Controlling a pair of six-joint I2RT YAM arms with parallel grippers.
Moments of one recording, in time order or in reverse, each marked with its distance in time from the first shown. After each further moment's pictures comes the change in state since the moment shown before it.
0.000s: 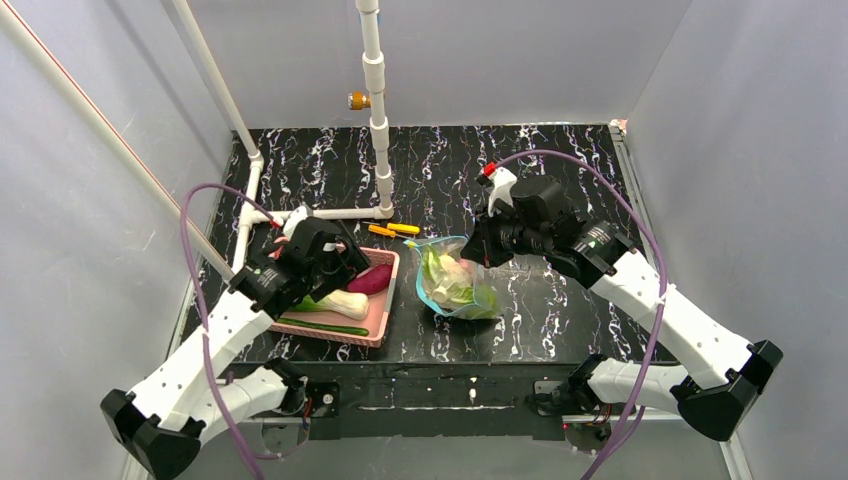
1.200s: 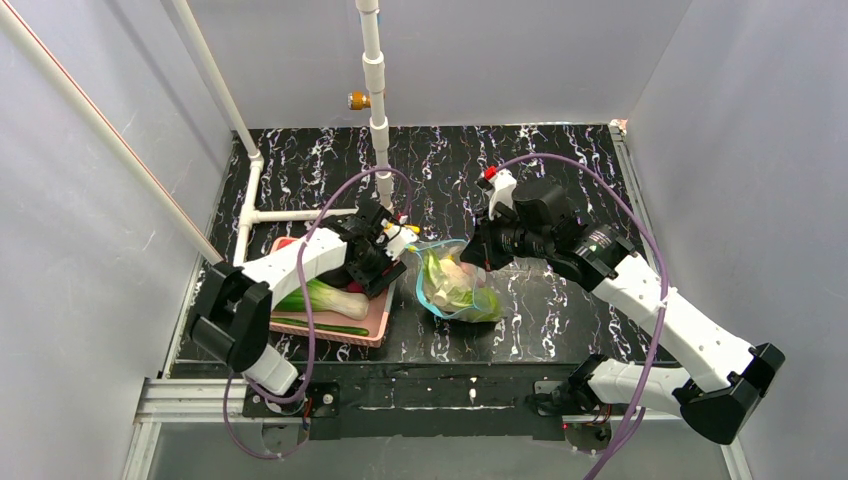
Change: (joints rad) left arm 0.066 0.605 0.020 0.191 0.357 1.391; right arm 0.000 -0.023 -0.033 0.021 -0.026 0.000
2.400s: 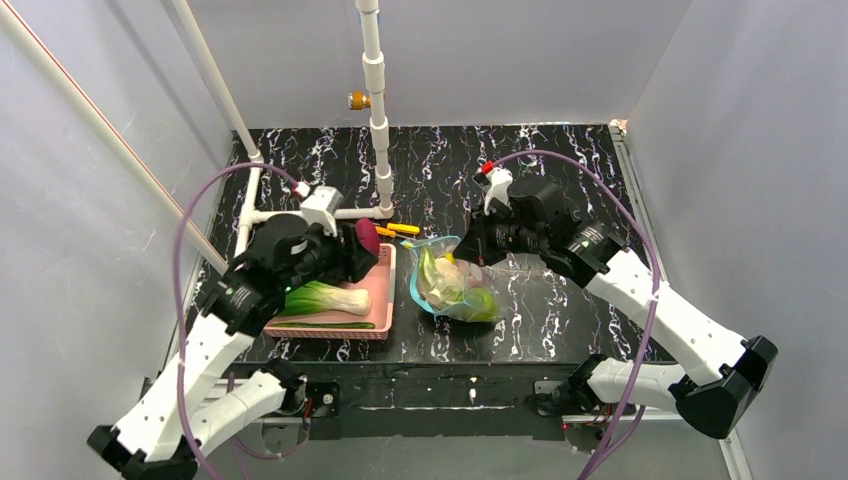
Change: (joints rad) left arm 0.000 -0.690 -0.033 0.067 0.001 -0.614; right arm -0.005 0.025 0.000 0.043 -0.027 0.055
